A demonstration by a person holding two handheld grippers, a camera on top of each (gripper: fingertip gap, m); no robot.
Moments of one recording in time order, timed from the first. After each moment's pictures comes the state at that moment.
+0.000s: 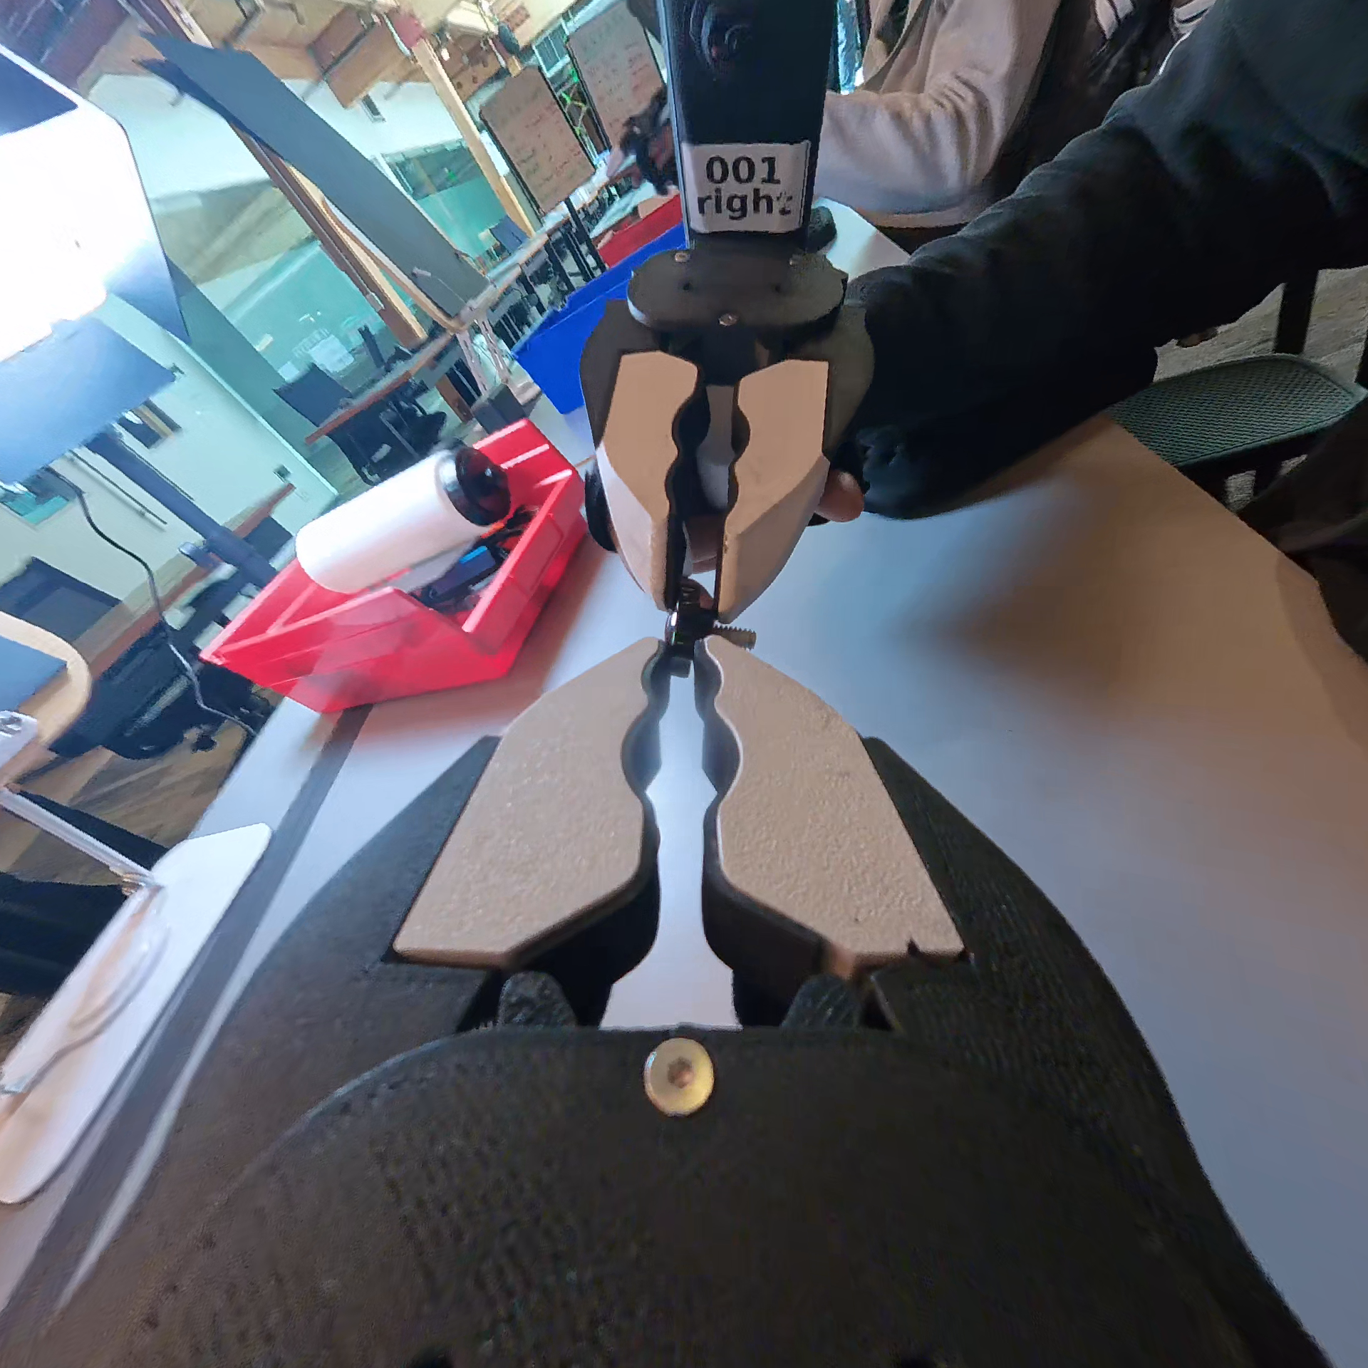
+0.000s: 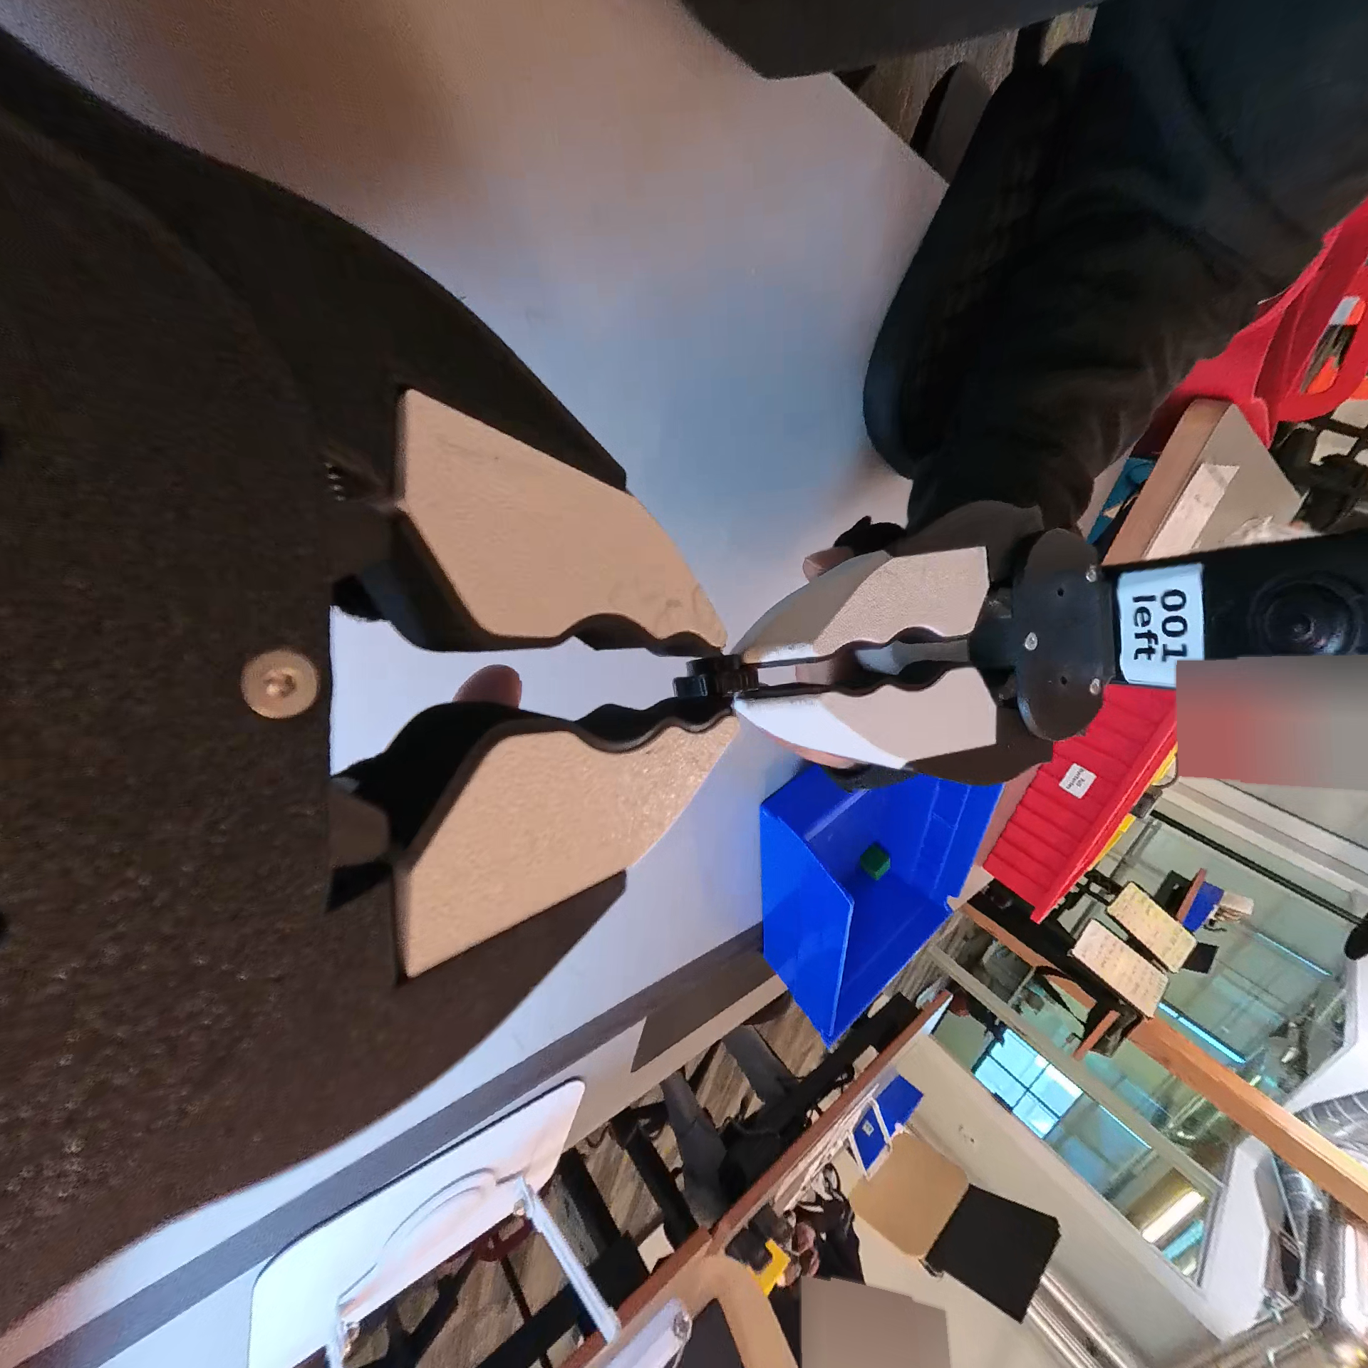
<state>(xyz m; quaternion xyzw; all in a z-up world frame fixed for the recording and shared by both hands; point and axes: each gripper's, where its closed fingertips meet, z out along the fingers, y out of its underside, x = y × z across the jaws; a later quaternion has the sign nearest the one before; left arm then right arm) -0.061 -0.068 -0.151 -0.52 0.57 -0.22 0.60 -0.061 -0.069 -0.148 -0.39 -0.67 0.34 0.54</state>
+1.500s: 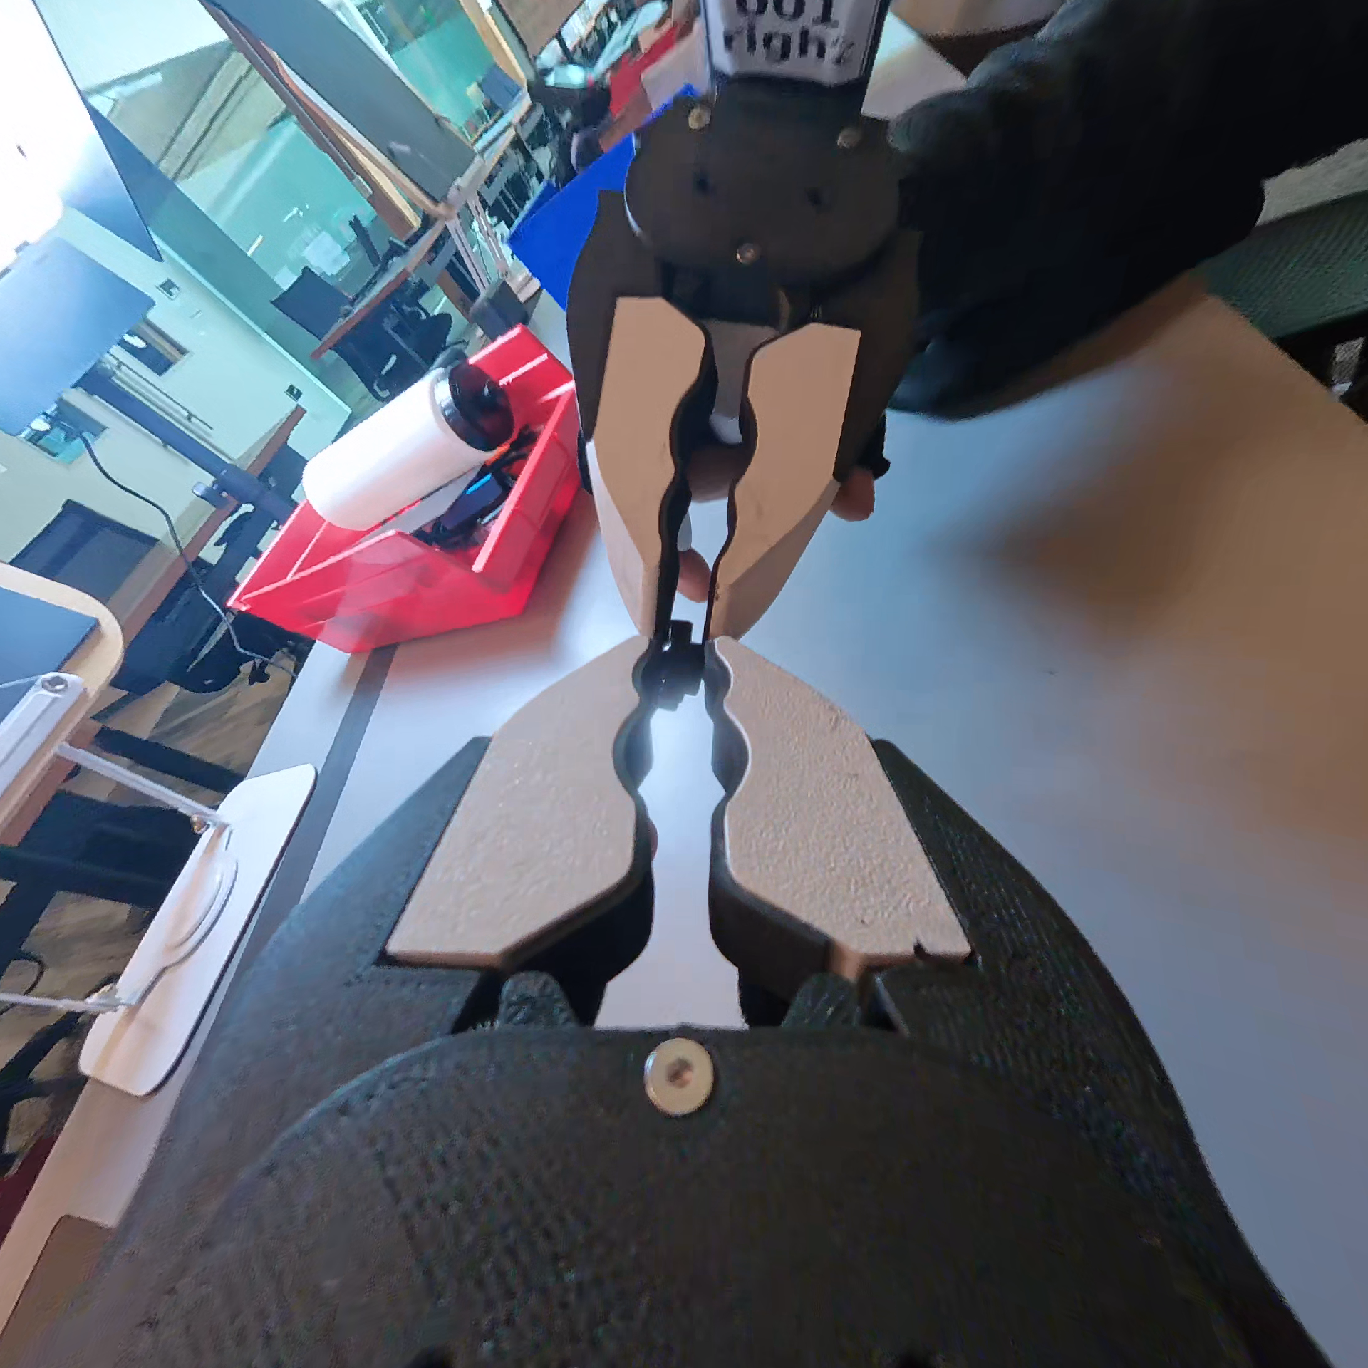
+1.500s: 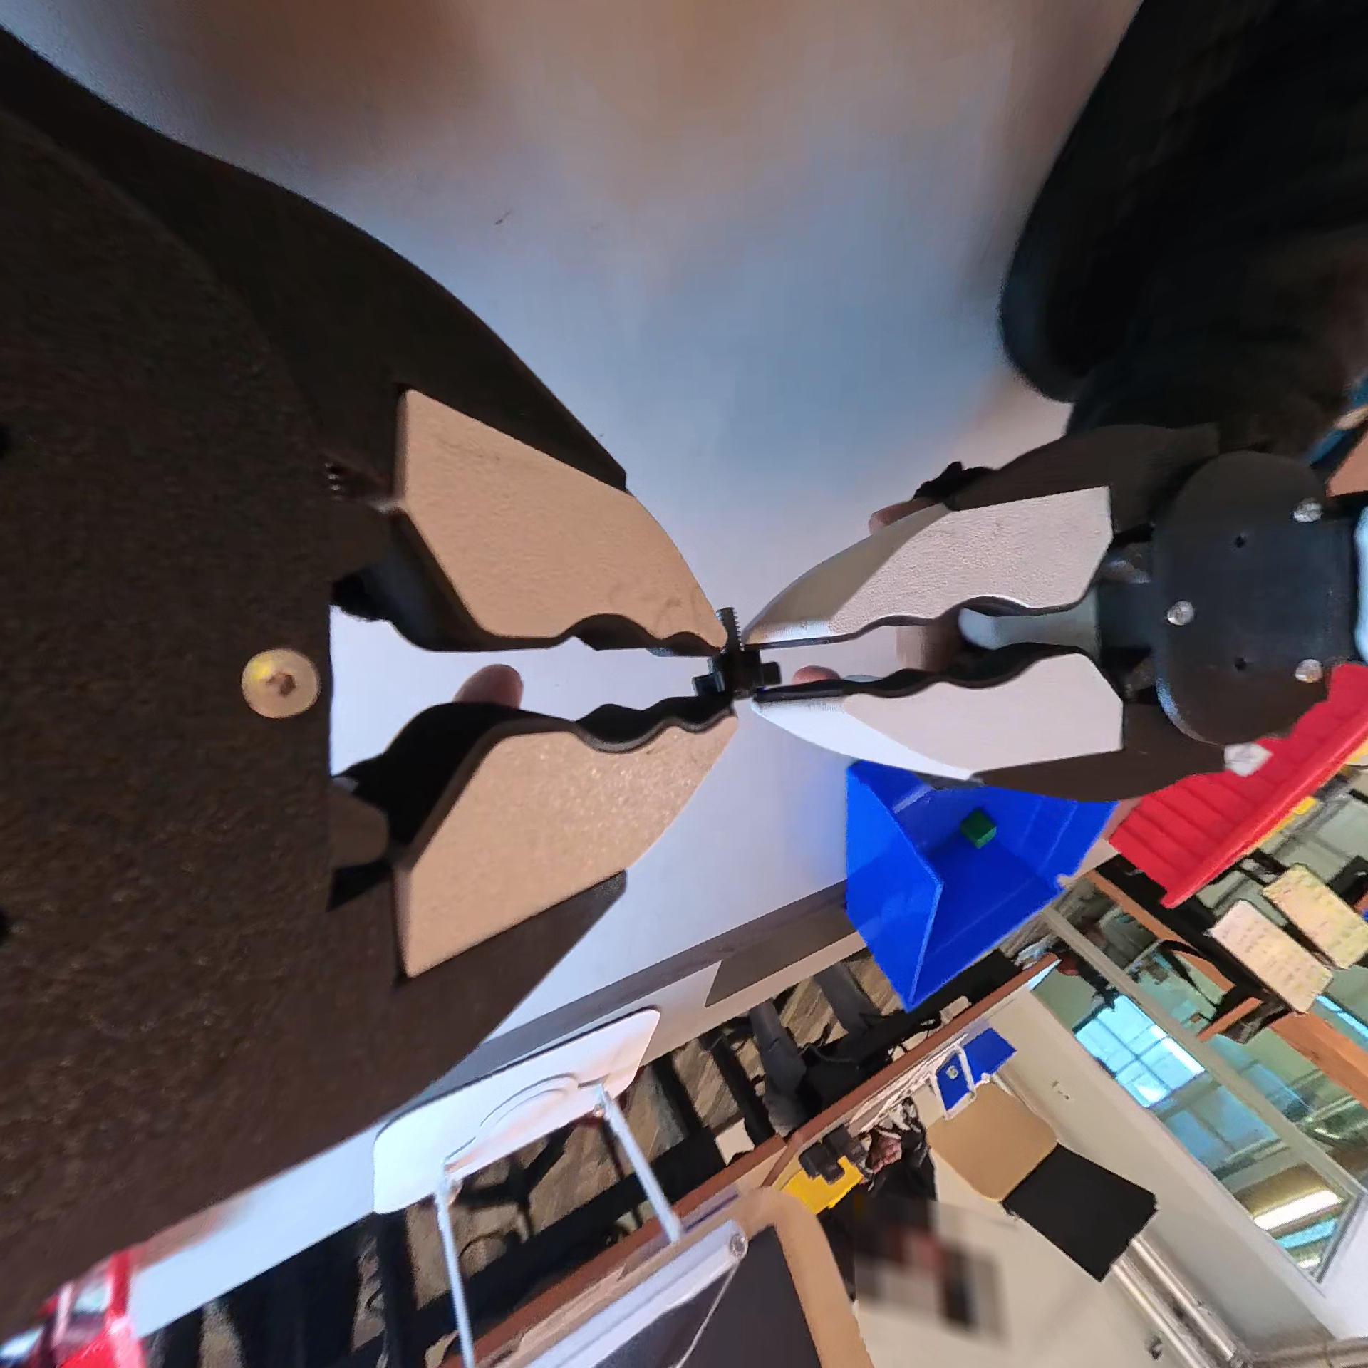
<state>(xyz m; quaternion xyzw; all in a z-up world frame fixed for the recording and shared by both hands) -0.061 -0.062 -0.163 -0.54 0.59 -0.15 0.58 -0.067 -0.057 -0.166 -0.41 -0.69 0.24 0.54</state>
